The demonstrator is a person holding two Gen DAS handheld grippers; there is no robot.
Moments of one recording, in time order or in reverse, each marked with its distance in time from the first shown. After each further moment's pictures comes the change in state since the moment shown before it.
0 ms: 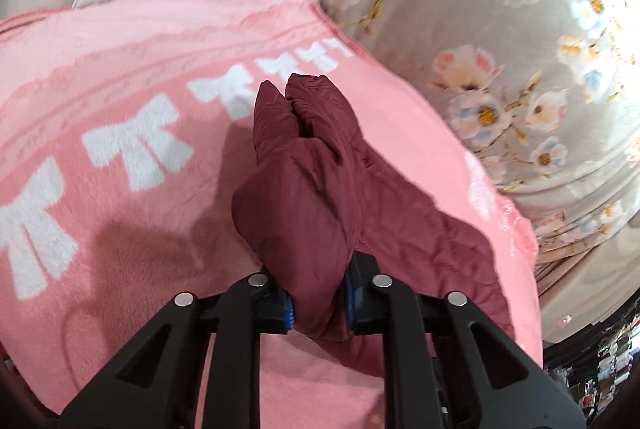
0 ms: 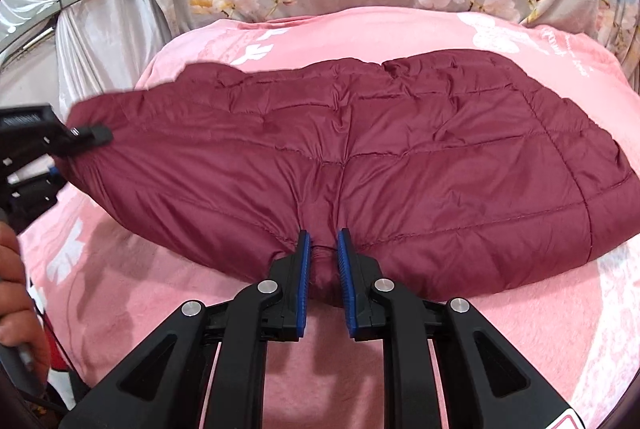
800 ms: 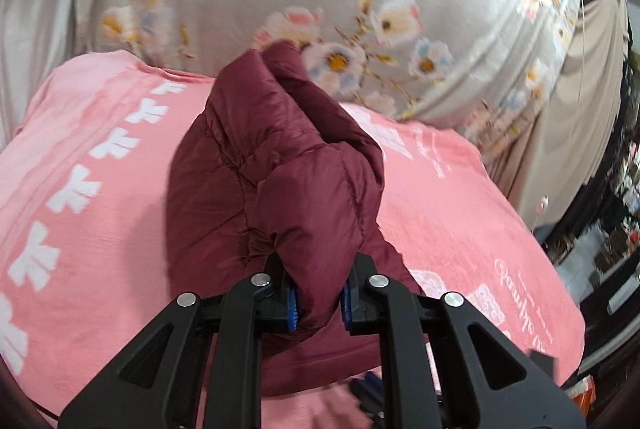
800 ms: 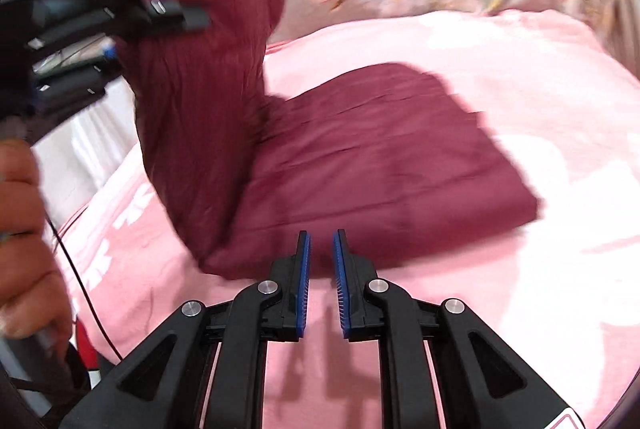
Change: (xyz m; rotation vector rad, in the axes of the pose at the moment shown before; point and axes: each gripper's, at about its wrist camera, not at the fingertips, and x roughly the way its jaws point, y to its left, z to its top) left arm -0.001 -0.212 -0.051 0.528 0.036 -0.181; right arm -0.082 -0.059 -0.015 0.111 -0.068 0.009
